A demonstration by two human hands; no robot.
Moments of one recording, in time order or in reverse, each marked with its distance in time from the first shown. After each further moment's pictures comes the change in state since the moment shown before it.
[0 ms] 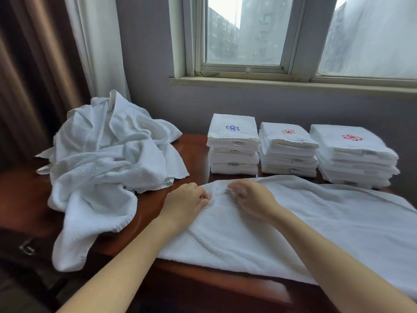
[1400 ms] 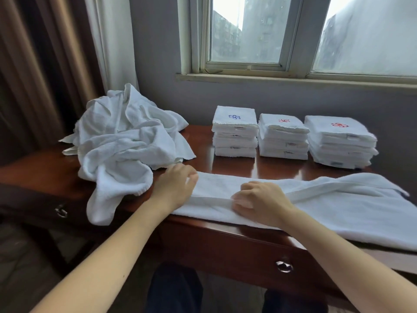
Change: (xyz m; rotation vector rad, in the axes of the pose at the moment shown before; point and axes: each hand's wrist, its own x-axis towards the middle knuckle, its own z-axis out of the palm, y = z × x) left_hand -0.069 0.007 -0.046 -0.055 0.081 -0.146; right_hand -0.114 -0.039 -0.025 -0.338 0.076 -0.459
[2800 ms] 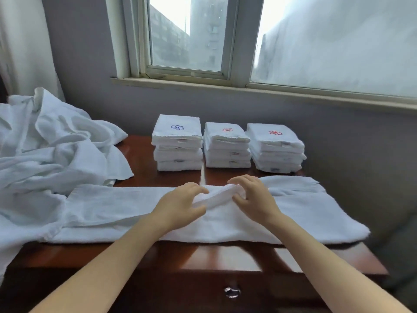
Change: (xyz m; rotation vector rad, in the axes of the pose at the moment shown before) left_hand 0.046 0.105 0.066 -0.125 -0.332 0.357; right_hand -0.042 0.090 -0.024 0.239 0.155 0.599
